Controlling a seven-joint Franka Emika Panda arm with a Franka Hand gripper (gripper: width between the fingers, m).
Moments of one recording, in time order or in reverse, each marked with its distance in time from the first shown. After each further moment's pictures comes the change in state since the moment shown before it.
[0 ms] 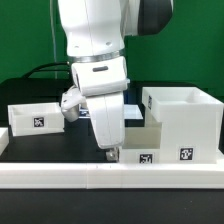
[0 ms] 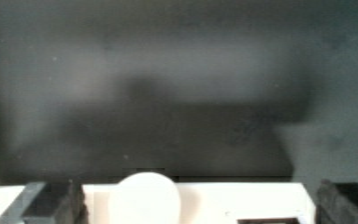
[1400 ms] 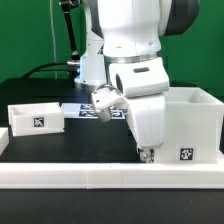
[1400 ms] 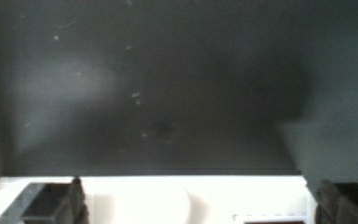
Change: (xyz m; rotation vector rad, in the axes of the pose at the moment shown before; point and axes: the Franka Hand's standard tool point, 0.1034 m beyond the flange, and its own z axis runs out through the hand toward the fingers) arm 0.052 0.006 0.006 0.018 -0.017 -0.038
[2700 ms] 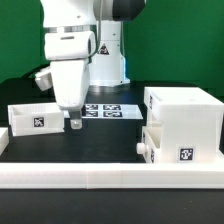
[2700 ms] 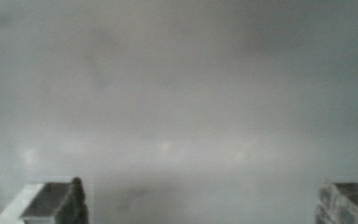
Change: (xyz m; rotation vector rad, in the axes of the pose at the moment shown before) arm -0.102 -0.080 -0.042 -0.101 -0.060 0.140
